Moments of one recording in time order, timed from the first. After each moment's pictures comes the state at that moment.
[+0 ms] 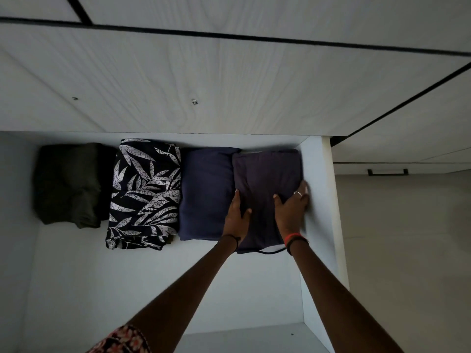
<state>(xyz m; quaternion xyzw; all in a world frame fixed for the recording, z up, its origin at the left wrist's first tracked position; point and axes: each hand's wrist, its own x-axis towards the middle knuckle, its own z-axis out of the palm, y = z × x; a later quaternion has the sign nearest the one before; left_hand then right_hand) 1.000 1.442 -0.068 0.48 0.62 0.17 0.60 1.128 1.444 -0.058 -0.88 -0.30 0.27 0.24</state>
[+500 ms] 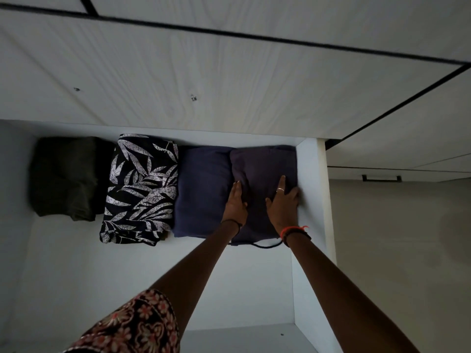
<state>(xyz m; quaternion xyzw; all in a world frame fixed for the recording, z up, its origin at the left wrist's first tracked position) 1.015 1.465 -0.081 0.55 0.62 0.13 0.54 1.134 1.449 -0.051 -0.86 -0.45 0.26 0.01</state>
